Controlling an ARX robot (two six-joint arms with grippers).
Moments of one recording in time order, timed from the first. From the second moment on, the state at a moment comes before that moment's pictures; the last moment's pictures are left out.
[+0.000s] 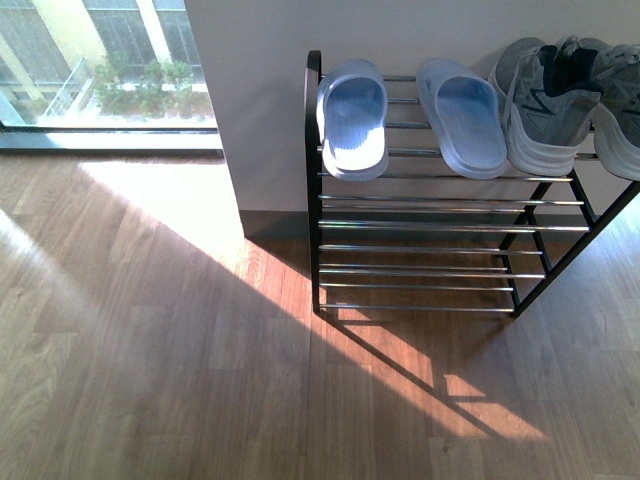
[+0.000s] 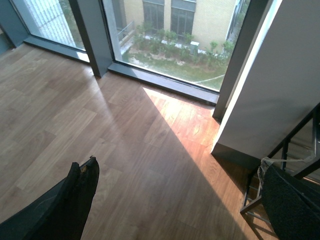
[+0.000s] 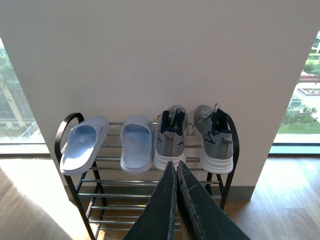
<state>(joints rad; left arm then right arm) -0.31 0.82 0.44 -0.03 -0.61 -0.30 0.00 0.01 0.02 0.00 0.00 0.00</state>
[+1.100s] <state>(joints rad) 0.00 0.22 0.03 0.20 0.00 -0.01 0.00 0.01 0.02 0.00 0.00 0.00</state>
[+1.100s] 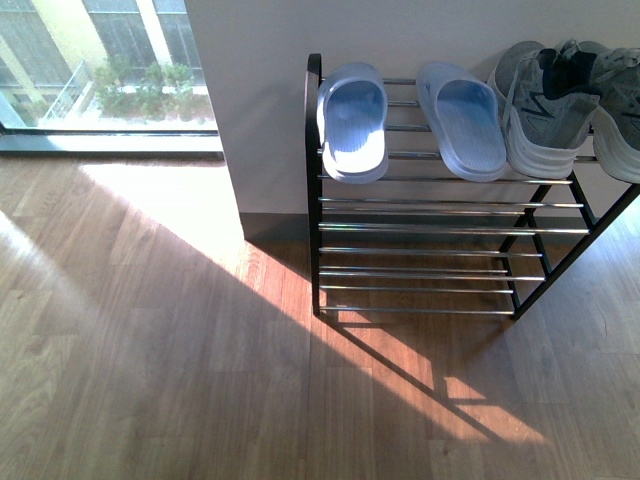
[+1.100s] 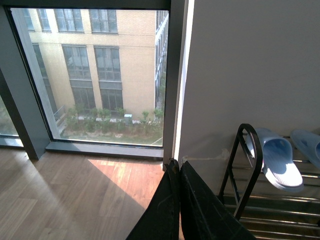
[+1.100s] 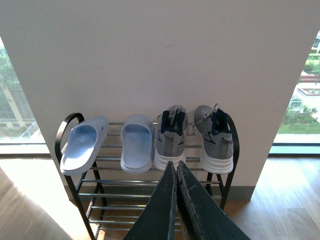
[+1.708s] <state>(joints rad) 0.00 0.02 0.01 0.00 0.00 -0.01 0.00 0.00 0.02 0.00 0.00 0.00</state>
